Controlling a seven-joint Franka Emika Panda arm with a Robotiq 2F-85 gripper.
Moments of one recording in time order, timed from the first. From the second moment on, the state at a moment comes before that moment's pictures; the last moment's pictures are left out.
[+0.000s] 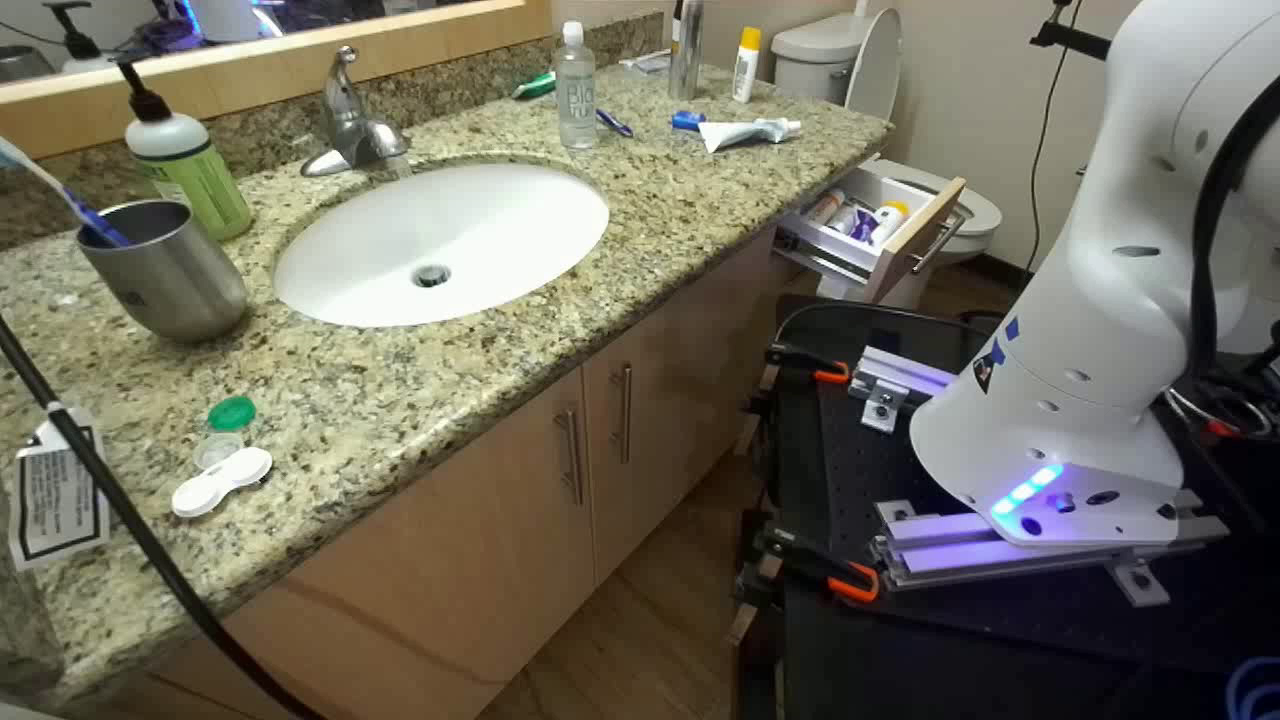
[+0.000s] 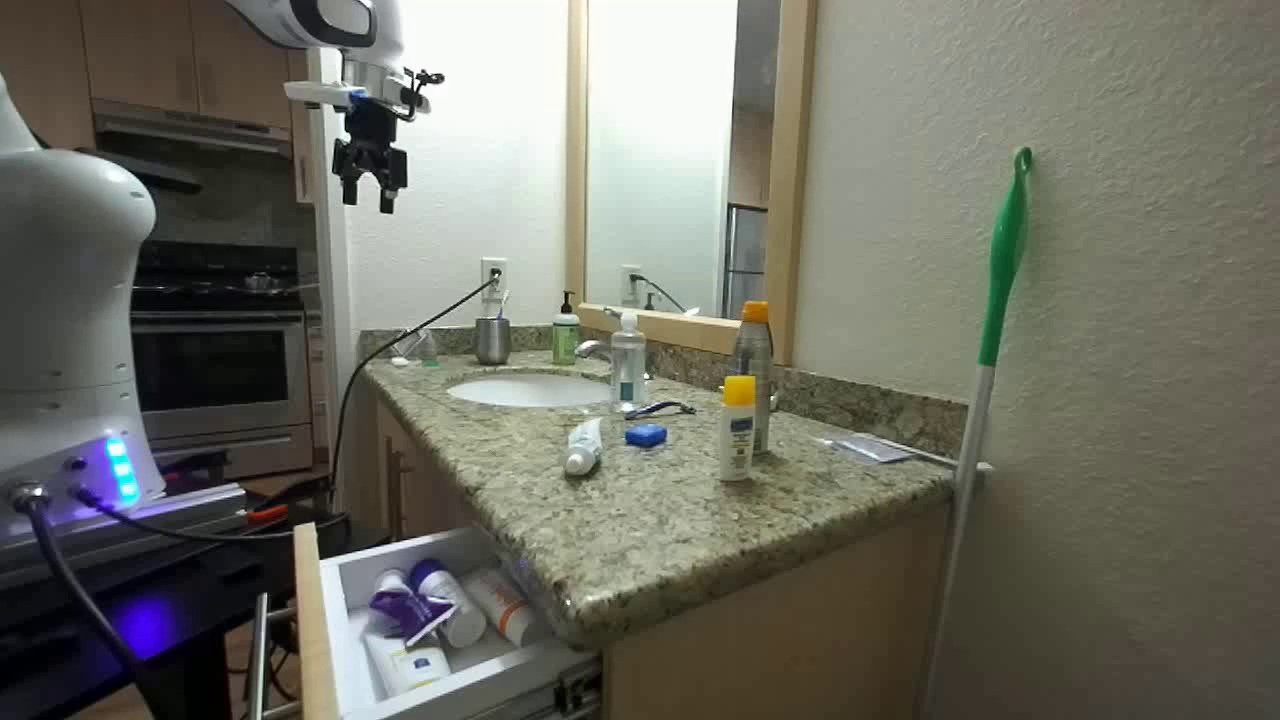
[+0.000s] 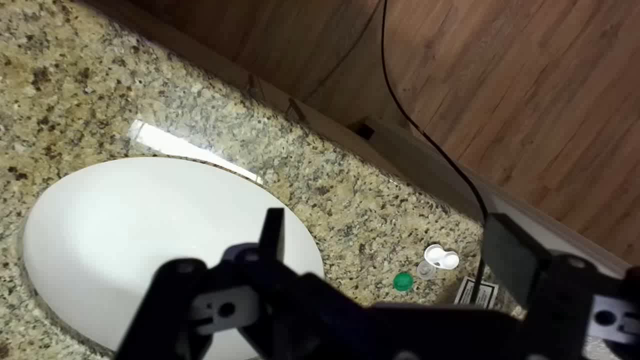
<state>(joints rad) 0.01 -0.61 -0.17 -2.38 0.07 1.81 -0.12</state>
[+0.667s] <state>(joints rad) -0.18 -0.56 -0.41 -2.39 0.08 1.85 -0.13</state>
